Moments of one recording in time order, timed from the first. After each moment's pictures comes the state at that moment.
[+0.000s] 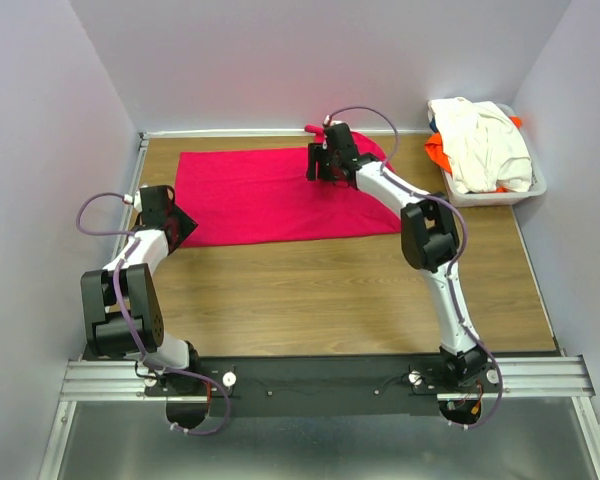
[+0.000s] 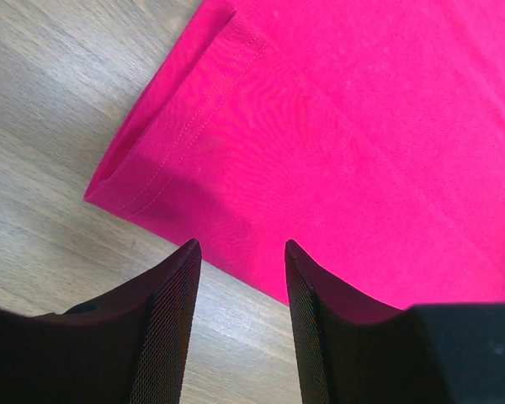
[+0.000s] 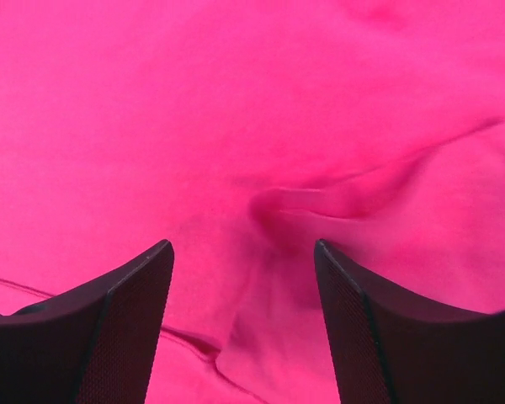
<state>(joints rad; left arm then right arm) 0.16 1.49 0.83 -0.15 -0.02 -0.66 0.49 2.43 2.06 -0.31 0.02 0.33</state>
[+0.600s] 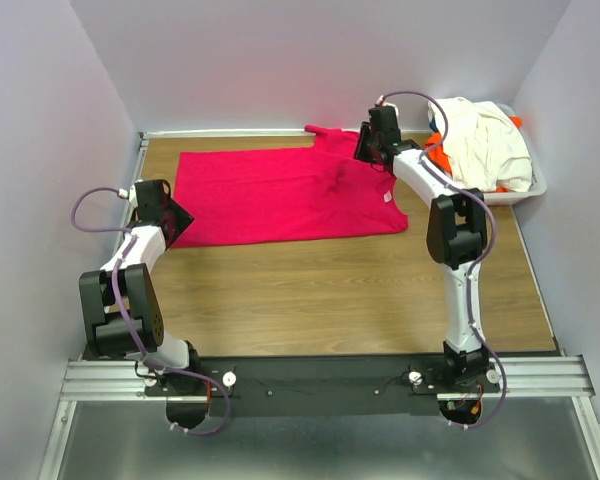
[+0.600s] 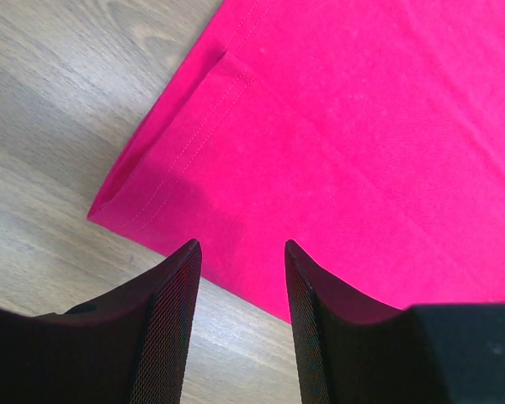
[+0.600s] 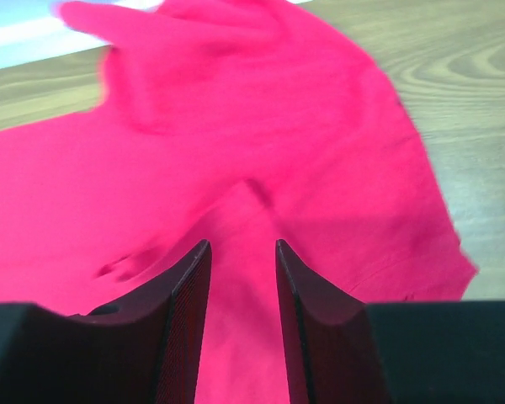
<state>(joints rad) 0.18 1.49 0.88 -0.17 -0.02 -0.66 0.32 2.28 1.96 -0.30 0.12 0.39</state>
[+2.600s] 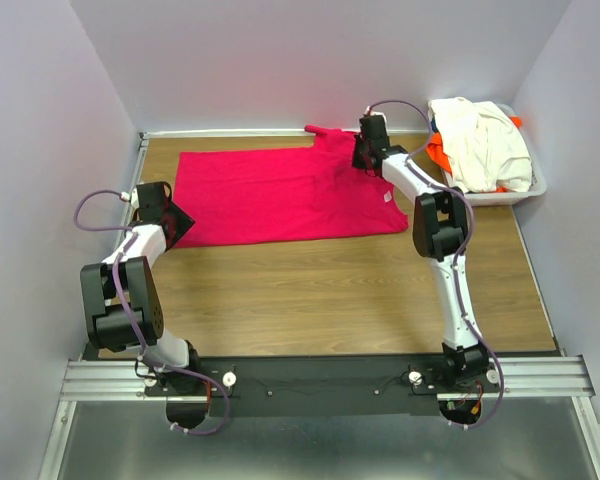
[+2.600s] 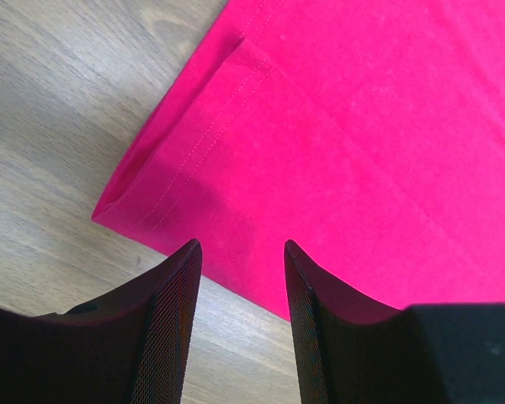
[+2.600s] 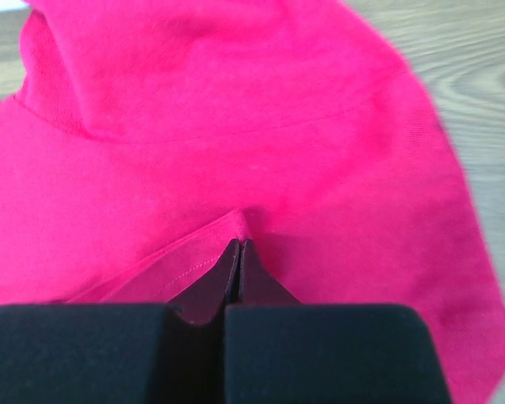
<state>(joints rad) 0.18 1.53 0.87 -0.17 -0.01 -0.66 0.30 2.53 2.16 -0.31 0.13 0.29</state>
